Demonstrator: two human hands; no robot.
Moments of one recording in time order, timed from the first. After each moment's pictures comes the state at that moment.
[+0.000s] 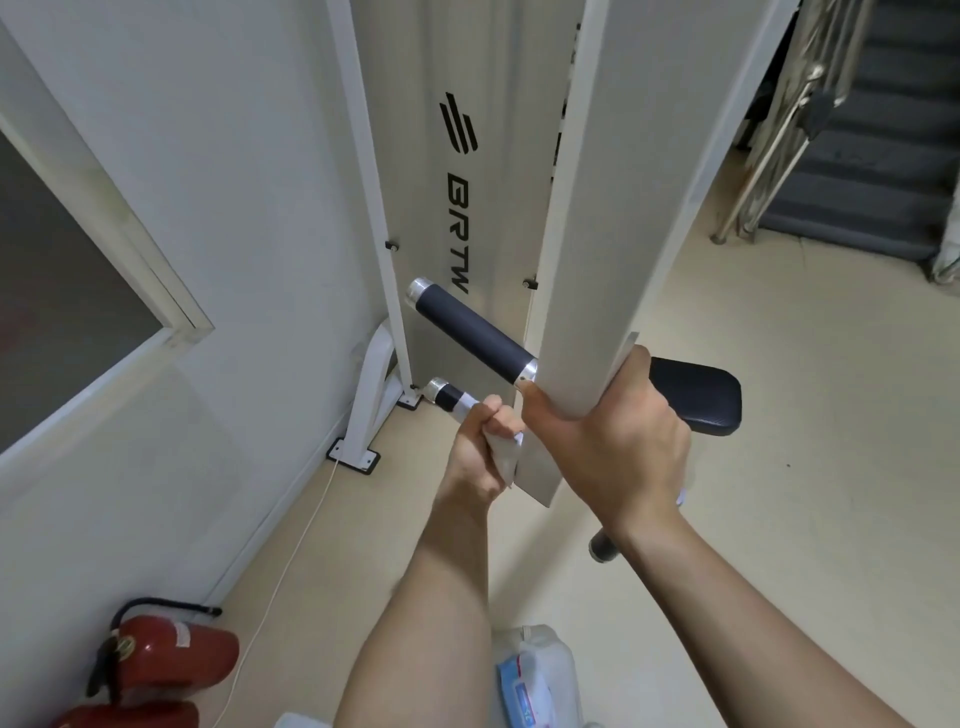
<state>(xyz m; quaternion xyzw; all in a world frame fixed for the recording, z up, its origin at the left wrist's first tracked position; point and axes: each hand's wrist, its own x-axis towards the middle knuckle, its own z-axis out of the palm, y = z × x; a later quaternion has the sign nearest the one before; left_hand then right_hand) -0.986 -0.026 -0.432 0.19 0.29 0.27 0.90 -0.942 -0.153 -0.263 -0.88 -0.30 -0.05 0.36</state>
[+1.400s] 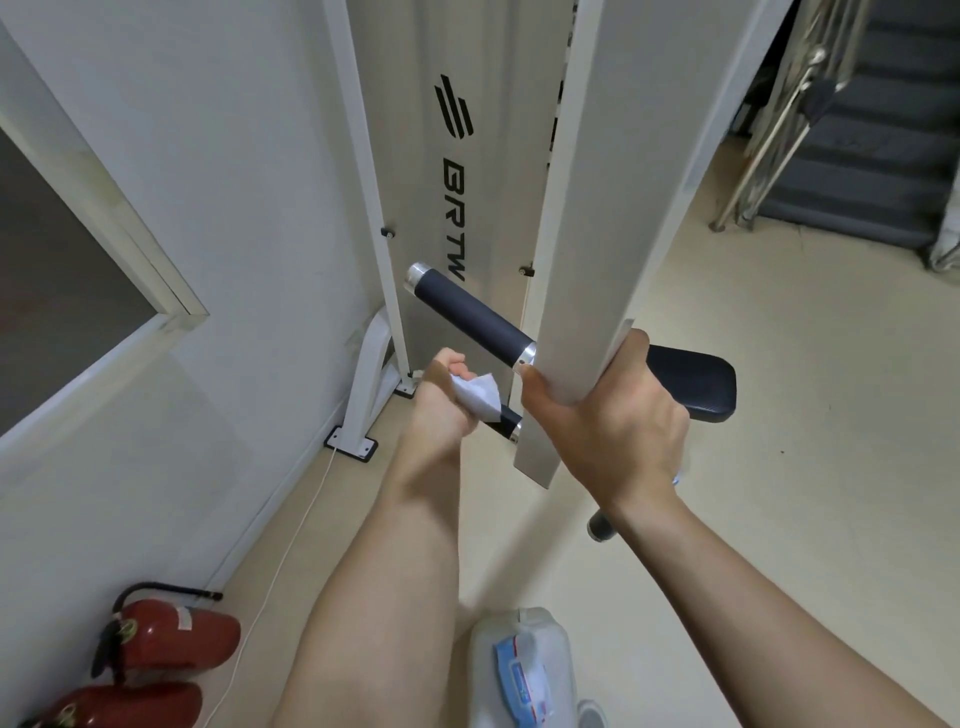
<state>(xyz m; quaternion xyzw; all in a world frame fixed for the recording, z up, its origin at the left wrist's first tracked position) -0.977 0.022 -0.393 0.15 0.48 0.30 0.81 -0.942 -0.156 -0.264 -0.89 -0.30 -0.06 0.34</state>
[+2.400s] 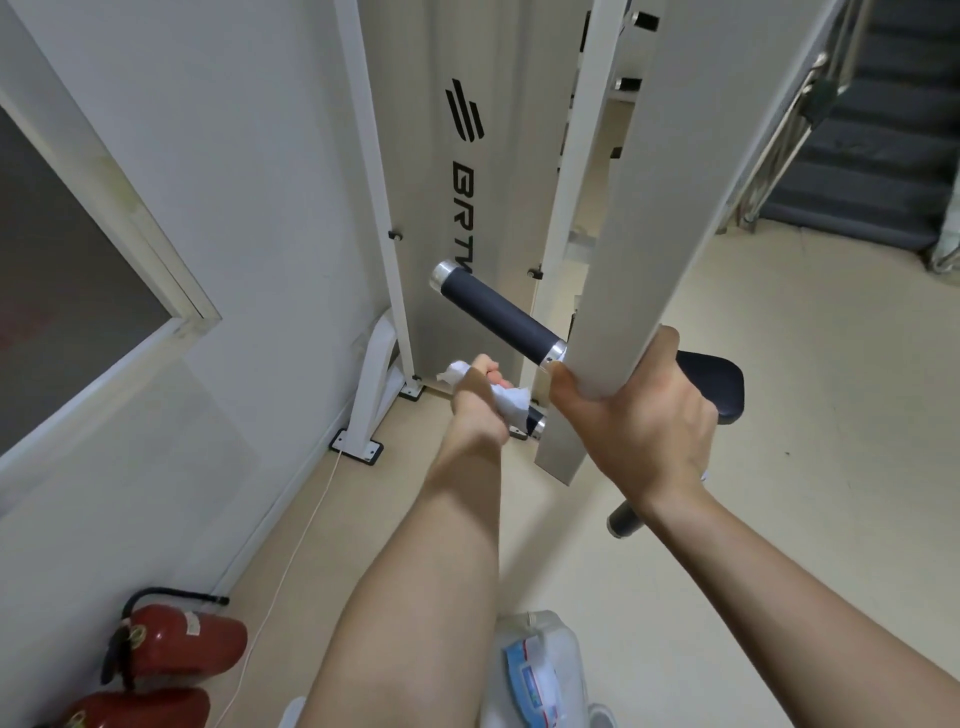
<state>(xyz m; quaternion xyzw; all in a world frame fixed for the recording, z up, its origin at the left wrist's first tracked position) -0.970 0.003 -0.372 0.13 0.51 0.28 0.80 -0.936 -0.149 -0.268 -0.90 -0.29 -0.07 0.32</state>
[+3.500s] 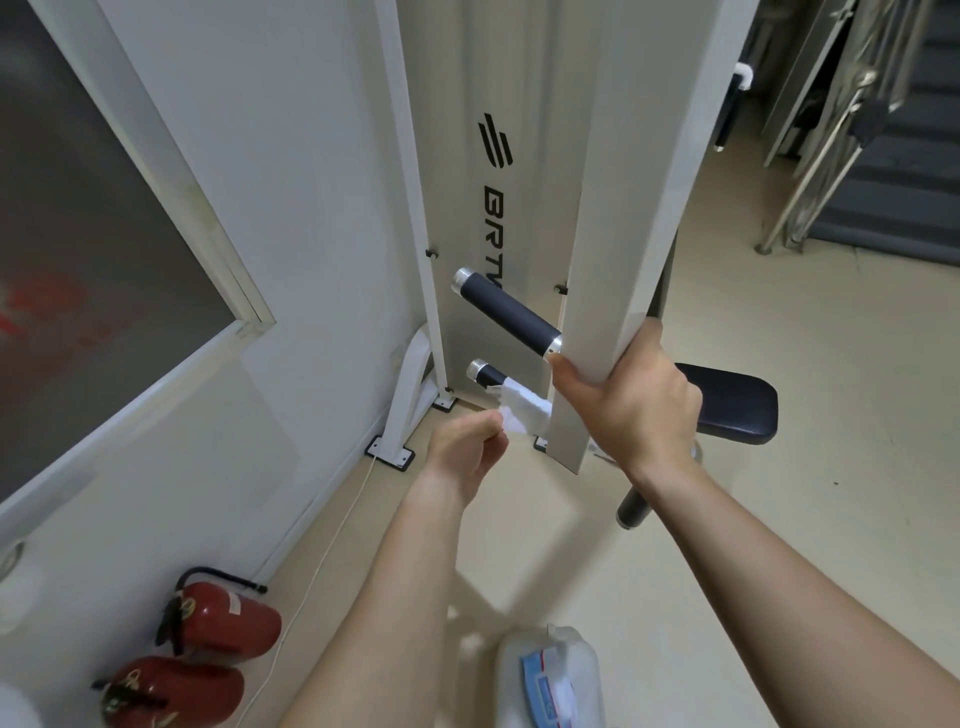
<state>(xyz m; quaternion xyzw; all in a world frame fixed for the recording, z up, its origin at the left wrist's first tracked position) -1.059 -0.058 -0.360 0.36 0.46 0.27 0.77 -0.925 -0.160 -0.260 -0.87 -0.35 -0.05 0.34</state>
